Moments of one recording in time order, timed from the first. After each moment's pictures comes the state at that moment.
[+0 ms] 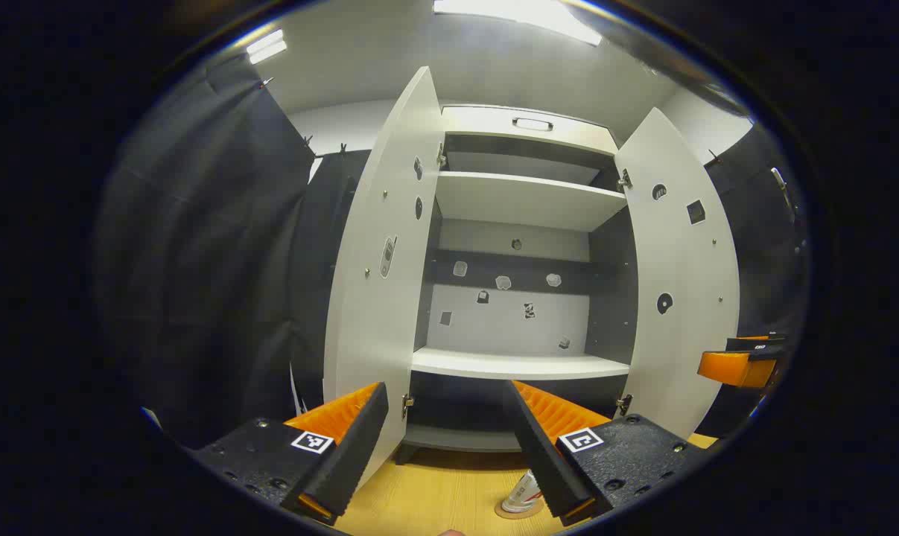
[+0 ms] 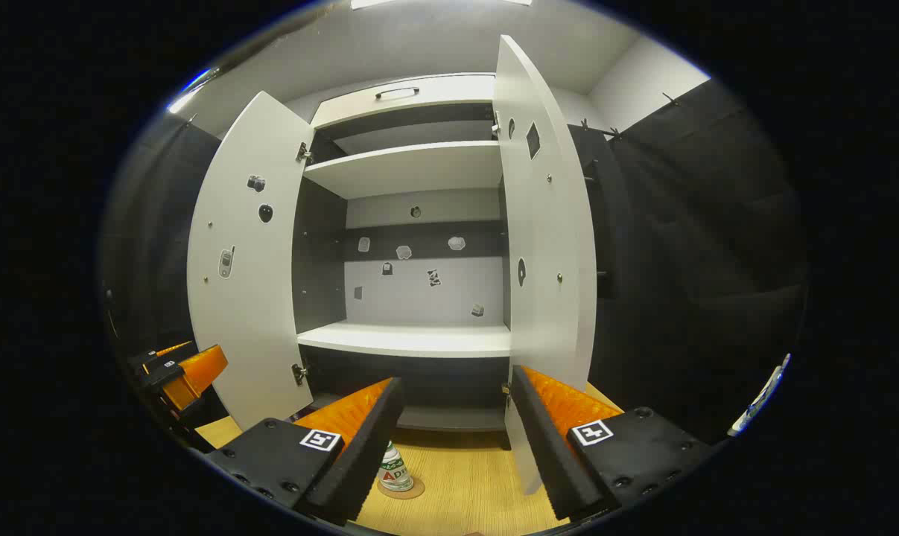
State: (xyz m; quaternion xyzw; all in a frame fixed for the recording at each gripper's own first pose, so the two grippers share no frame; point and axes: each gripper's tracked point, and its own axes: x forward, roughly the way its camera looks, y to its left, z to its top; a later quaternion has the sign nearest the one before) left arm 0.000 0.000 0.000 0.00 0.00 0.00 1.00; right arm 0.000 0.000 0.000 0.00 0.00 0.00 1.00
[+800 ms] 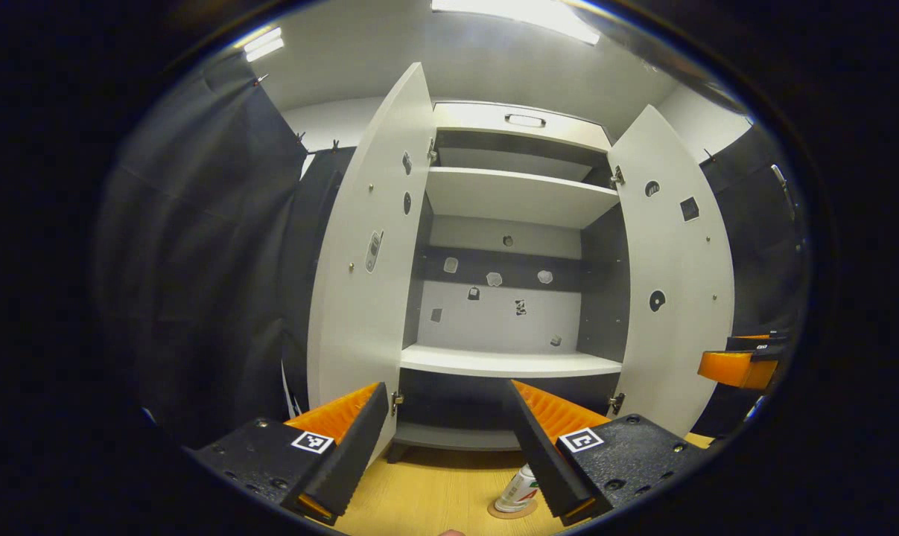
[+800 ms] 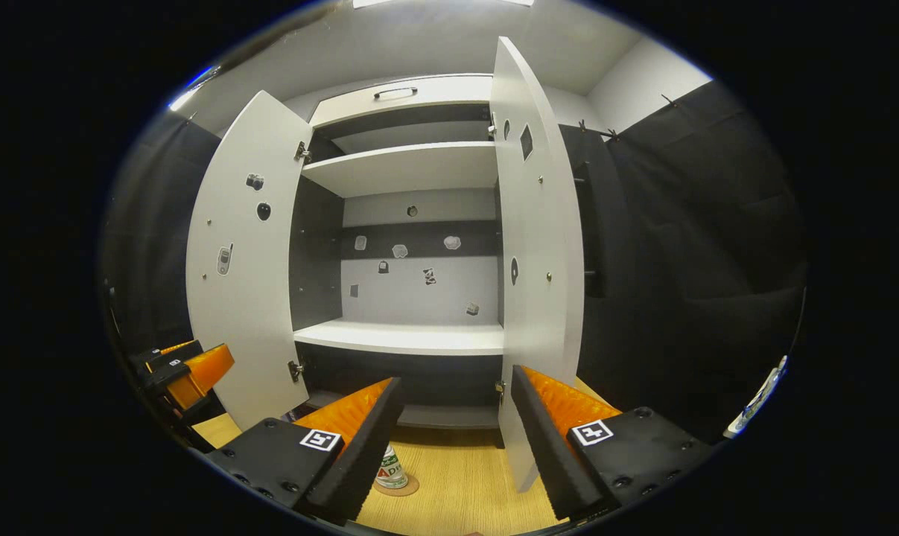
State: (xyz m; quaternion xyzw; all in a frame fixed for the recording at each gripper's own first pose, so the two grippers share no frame) left arm 0.008 -0.019 -0.007 -0.01 0.01 -0.02 1.00; right arm -0.008 -0.009 -0.001 0.00 0.00 -0.01 1.00
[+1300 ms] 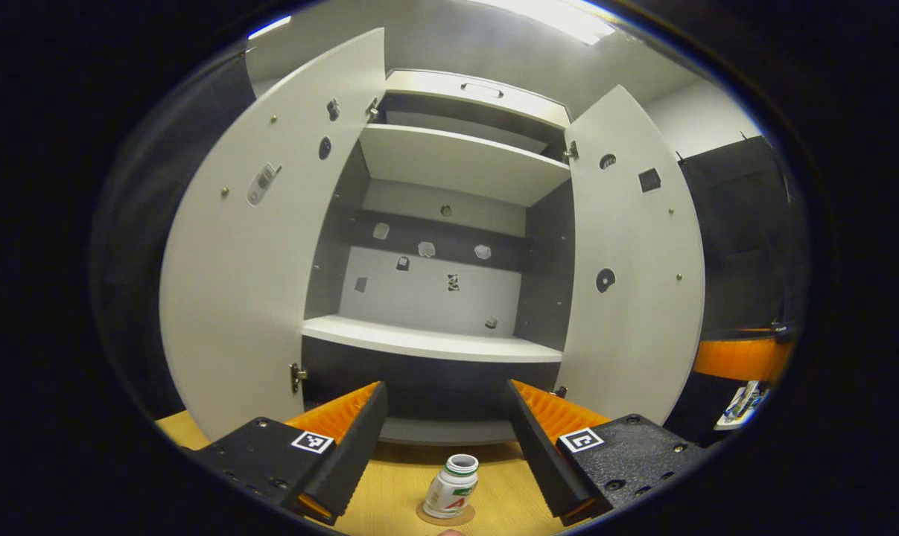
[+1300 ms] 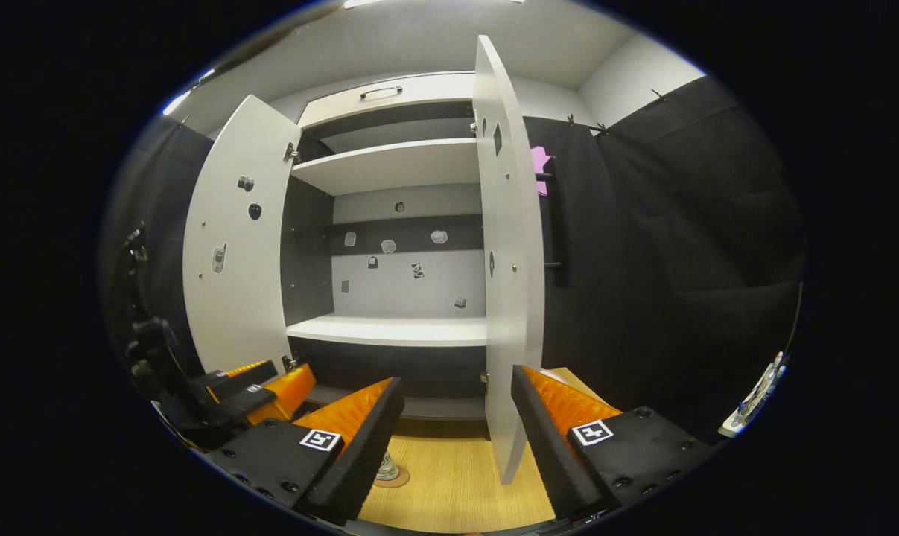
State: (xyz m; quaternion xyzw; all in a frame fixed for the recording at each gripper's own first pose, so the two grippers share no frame) left arm 0.049 -0.131 -0.078 -0.04 0.05 -0.13 0.99; right arm -0.026 -0.038 -0.007 0.00 0.01 -0.02 1.00
